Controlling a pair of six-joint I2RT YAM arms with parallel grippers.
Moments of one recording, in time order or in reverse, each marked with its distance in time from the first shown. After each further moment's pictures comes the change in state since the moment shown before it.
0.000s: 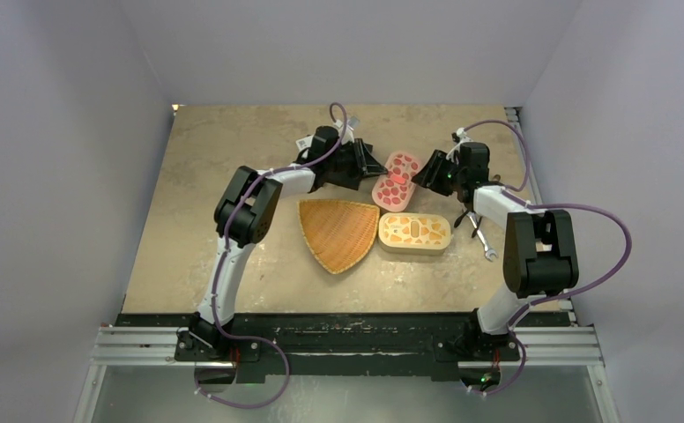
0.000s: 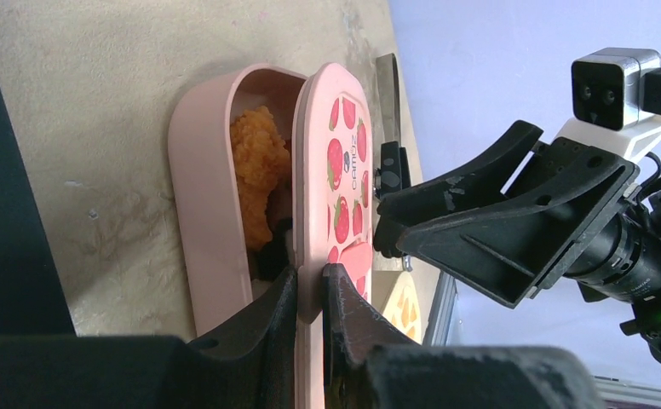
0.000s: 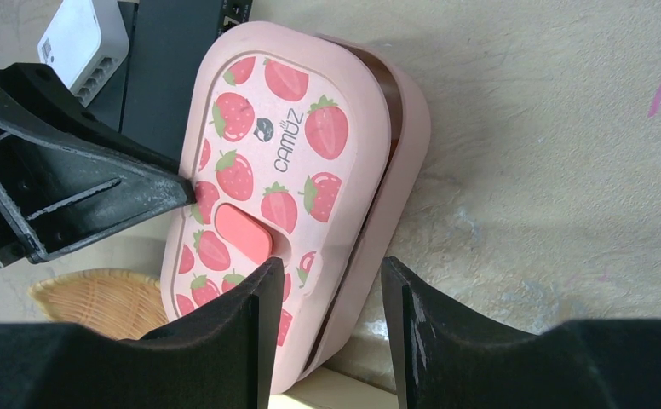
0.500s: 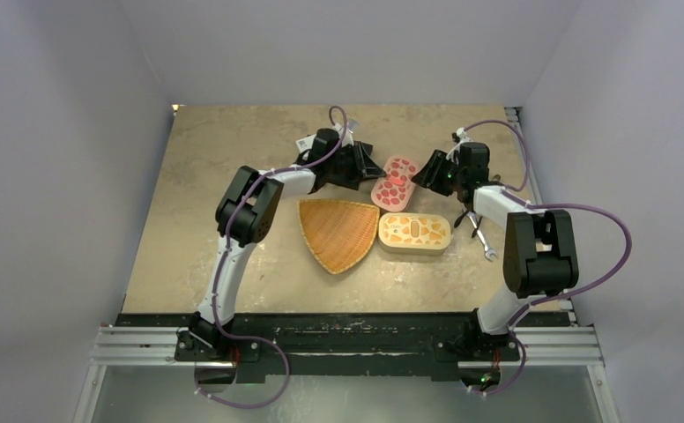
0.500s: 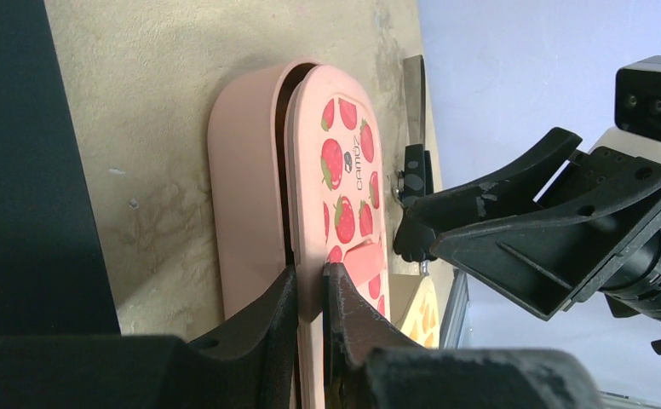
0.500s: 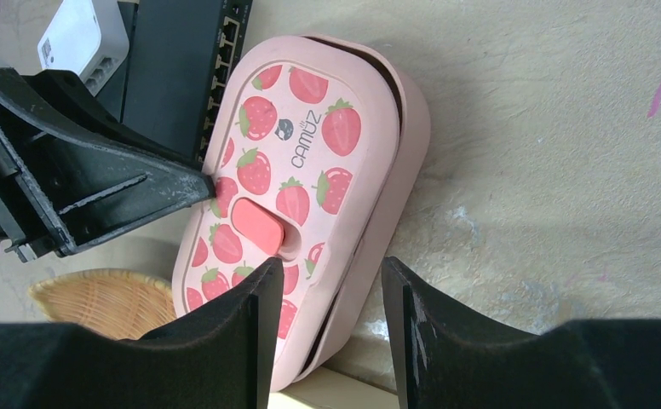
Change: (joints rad) left arm 0.000 0.018 0.000 -0.036 -0.031 0.021; right arm 0.000 0.000 0.000 0.000 0.002 0.000
